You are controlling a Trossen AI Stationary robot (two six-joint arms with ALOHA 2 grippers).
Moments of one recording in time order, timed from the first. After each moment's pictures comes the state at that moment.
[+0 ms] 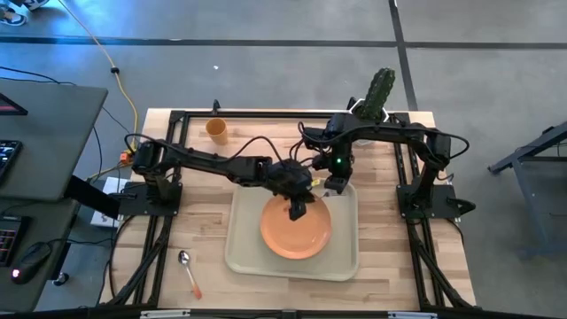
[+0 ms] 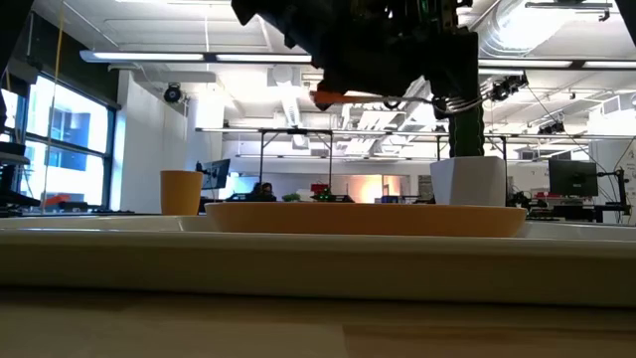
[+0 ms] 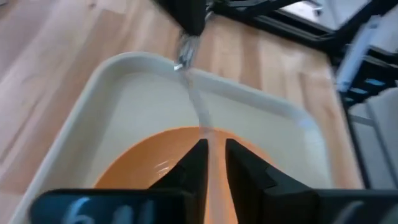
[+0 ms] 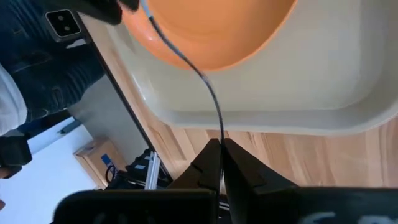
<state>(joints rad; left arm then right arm) -0.03 1.85 1.40 -0.22 0.07 -0.31 -0.27 1.81 1.57 -1.56 -0.59 0.00</state>
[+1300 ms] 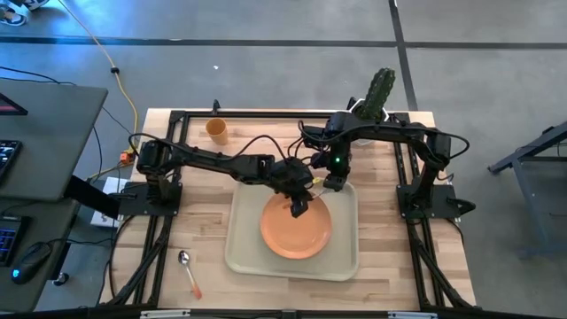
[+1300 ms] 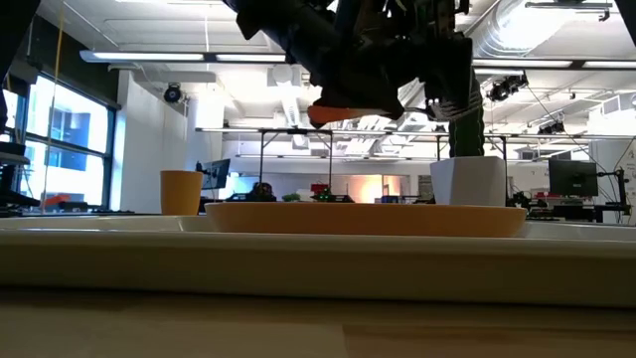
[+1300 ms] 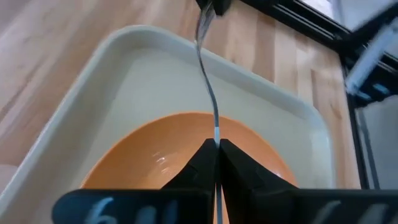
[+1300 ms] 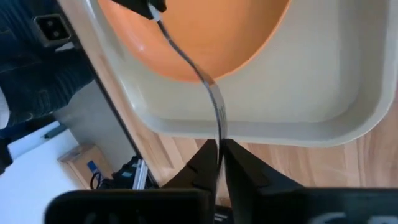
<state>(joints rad) -0.01 1.88 1.40 -0.23 0.11 -0.41 -0.28 1.81 1.58 -1.50 -0.55 0.00</state>
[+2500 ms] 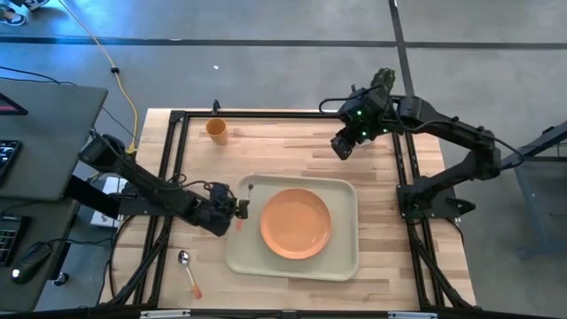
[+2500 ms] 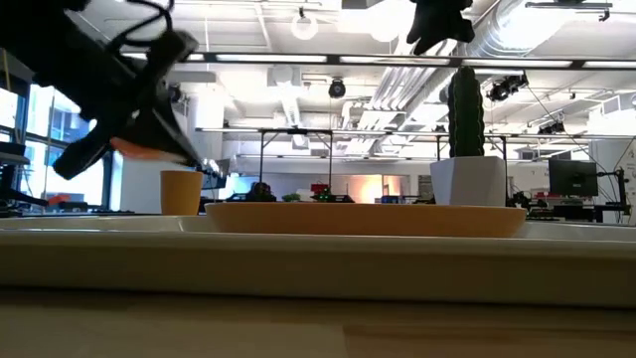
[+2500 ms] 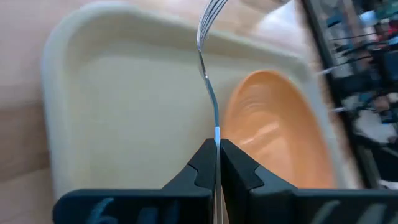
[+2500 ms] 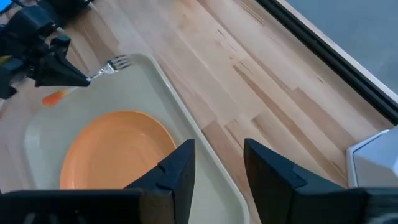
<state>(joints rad) -0.48 1.37 0.54 -0.11 -0.75 -1.70 -0.30 1.37 1.58 -1.12 0.01 0.37</state>
